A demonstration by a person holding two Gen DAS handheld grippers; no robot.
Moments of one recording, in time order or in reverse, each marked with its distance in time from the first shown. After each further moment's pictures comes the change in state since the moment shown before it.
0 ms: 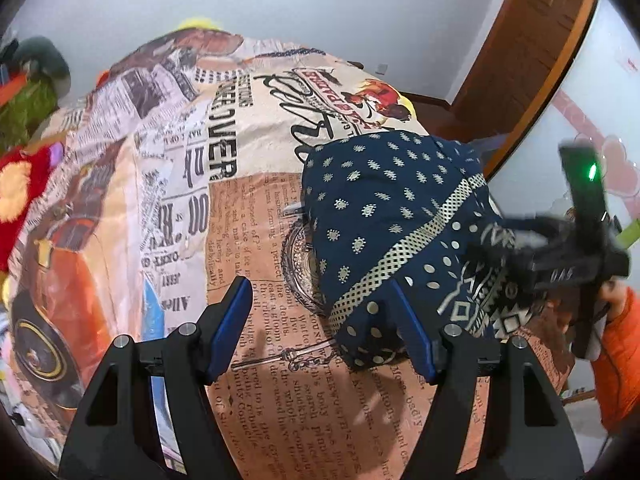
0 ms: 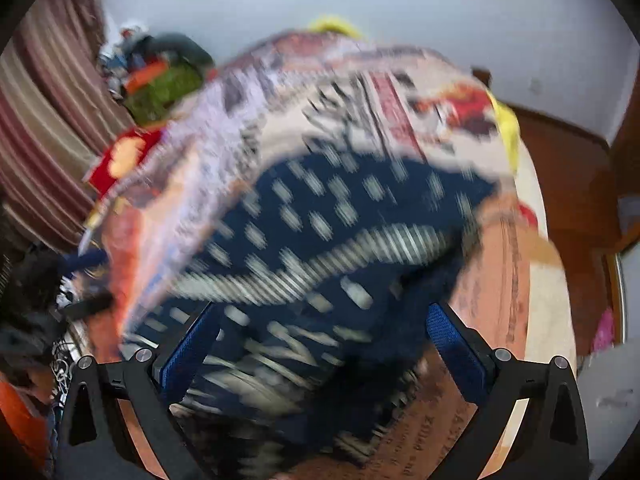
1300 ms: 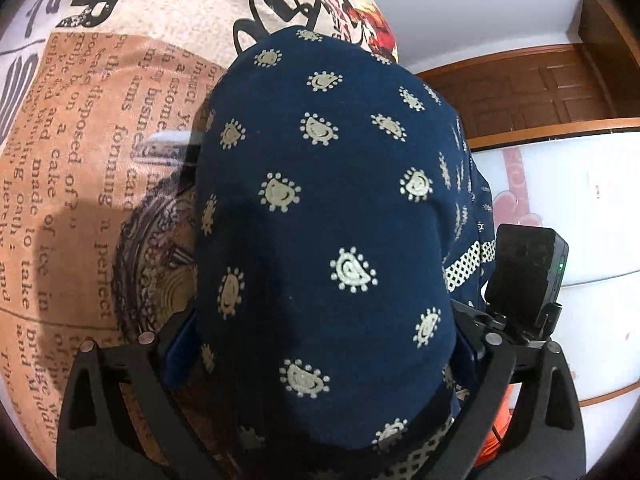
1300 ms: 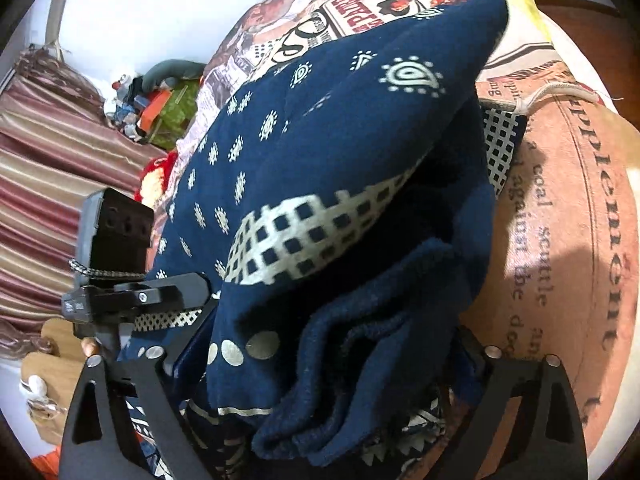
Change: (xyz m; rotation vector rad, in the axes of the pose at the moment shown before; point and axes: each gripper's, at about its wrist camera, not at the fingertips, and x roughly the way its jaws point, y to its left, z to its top) left arm 0.169 0.017 0.037 -0.392 0.314 -0.531; right arm 0.077 -0.058 0.013 0.281 0.085 0.366
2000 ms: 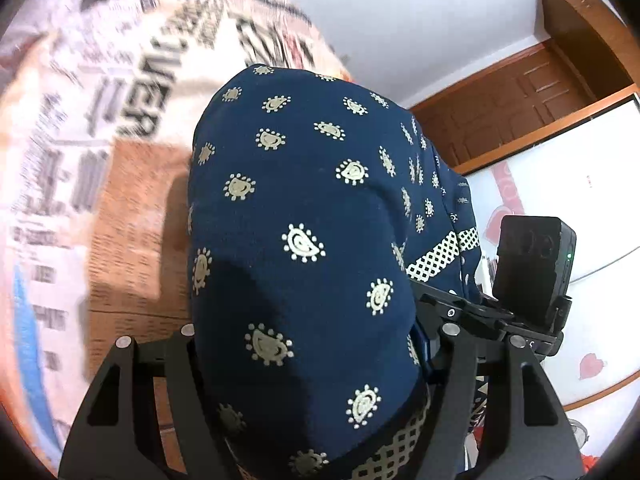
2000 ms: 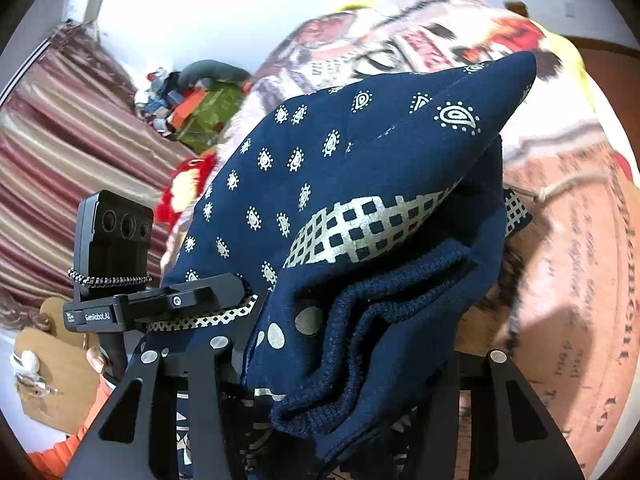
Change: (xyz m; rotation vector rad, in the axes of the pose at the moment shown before) left arm -0.109 -0.033 -0.019 0.122 -0.208 0.048; right arm -0.015 0.081 0.005 -0.172 -0.072 0.041
